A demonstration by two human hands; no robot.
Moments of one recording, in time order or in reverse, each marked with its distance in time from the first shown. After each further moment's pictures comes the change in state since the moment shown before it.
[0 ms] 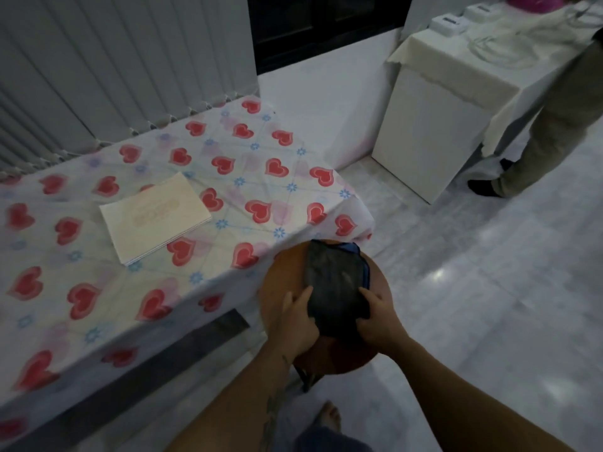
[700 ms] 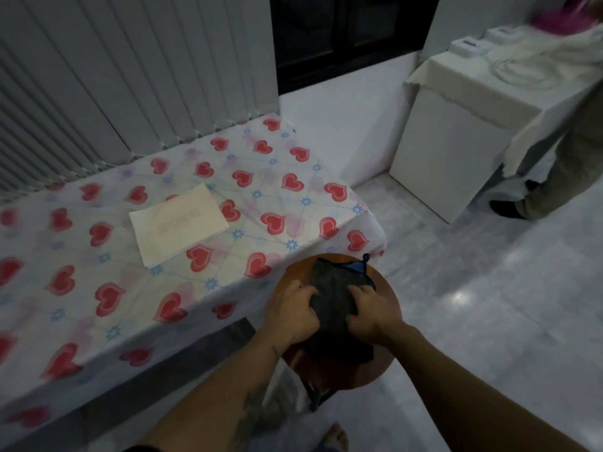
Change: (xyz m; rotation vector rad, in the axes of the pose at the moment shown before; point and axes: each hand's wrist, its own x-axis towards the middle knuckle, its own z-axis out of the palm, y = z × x) left_hand 0.001 0.014 -0.040 0.225 0.150 0.129; right_hand 0.006 -0.050 -0.025 -0.371 -0.109 -0.221
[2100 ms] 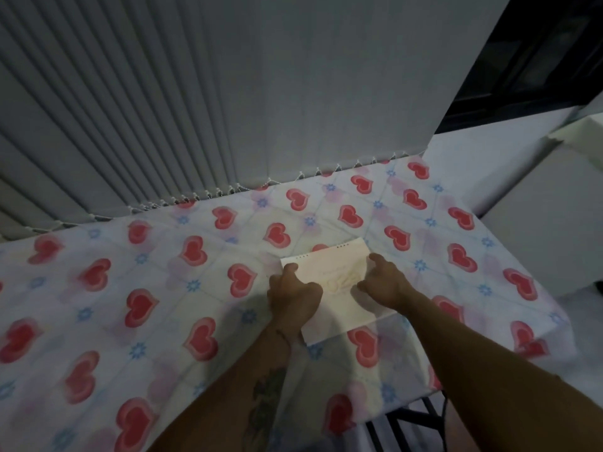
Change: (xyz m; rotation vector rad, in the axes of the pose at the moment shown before) left_hand 0.104 -0.291 -0.232 -0.638 0.343 -0.557; right_hand 0.246 -0.357 0.003 0.194 0.054 0.063
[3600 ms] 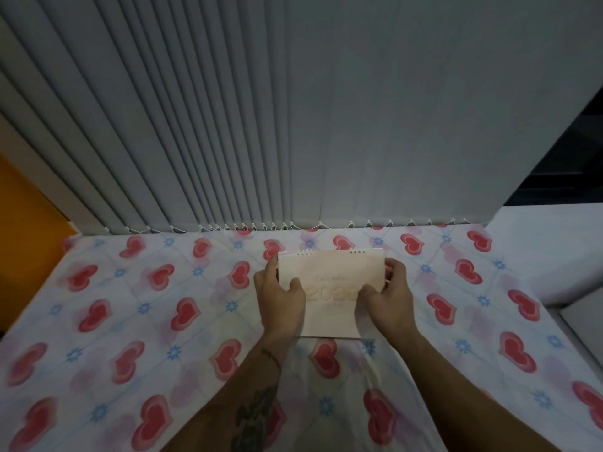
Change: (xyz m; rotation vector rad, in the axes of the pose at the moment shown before) left_hand 0.009 0.032 -0.068 -0.440 0.546 0.063; right_hand 0.006 -0.080 -0.002 0.459 0.241 -0.445
